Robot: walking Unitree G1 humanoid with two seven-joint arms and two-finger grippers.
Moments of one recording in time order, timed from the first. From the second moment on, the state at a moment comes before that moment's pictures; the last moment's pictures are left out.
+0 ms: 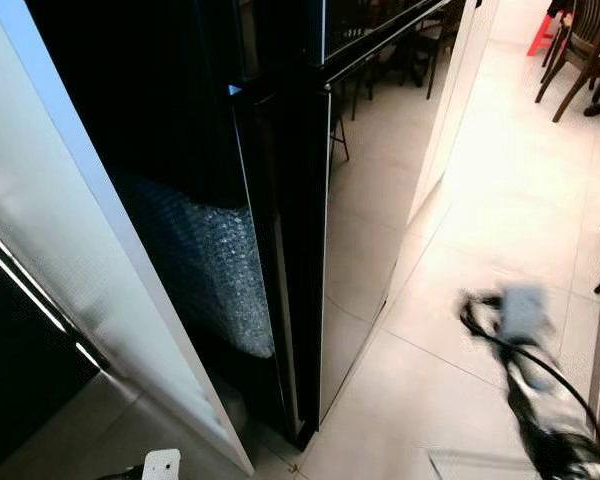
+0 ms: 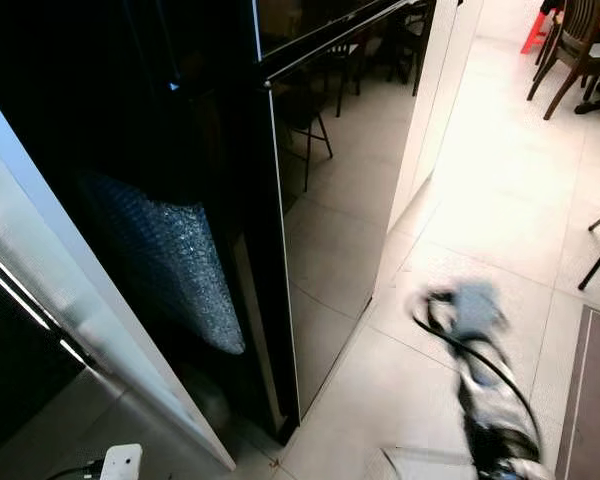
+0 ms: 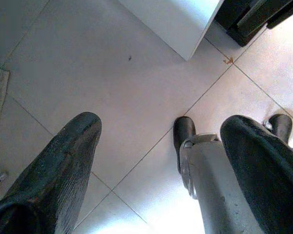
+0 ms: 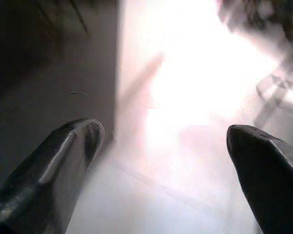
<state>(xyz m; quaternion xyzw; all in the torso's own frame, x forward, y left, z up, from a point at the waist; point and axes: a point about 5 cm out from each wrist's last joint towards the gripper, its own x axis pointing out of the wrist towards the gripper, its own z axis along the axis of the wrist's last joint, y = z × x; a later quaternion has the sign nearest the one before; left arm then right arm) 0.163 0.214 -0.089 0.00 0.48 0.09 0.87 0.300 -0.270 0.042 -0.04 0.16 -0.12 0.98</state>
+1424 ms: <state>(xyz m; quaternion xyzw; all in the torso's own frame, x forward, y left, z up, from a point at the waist) 0.163 0.218 -0.088 0.00 0.48 0.10 0.87 0.153 -0.183 -0.098 -0.11 0.51 0.06 0.85</state>
